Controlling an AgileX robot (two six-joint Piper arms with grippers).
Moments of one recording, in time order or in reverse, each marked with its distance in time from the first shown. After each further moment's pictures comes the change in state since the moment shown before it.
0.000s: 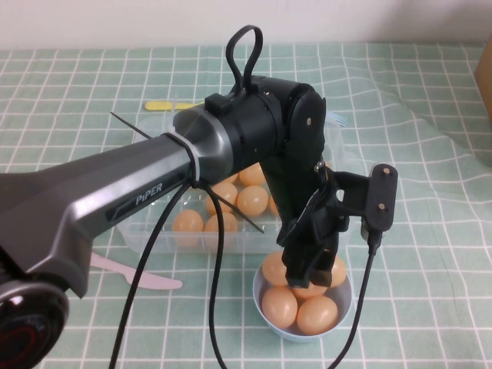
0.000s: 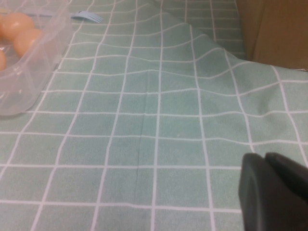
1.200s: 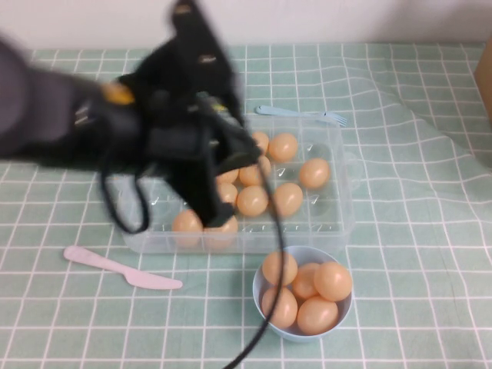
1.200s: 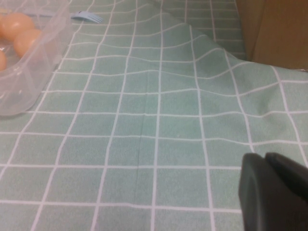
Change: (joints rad) right arm 0.000 0.000 0.000 0.000 0.000 0.000; left arm 0.218 -0.725 0.520 -0.268 -0.443 -0.257
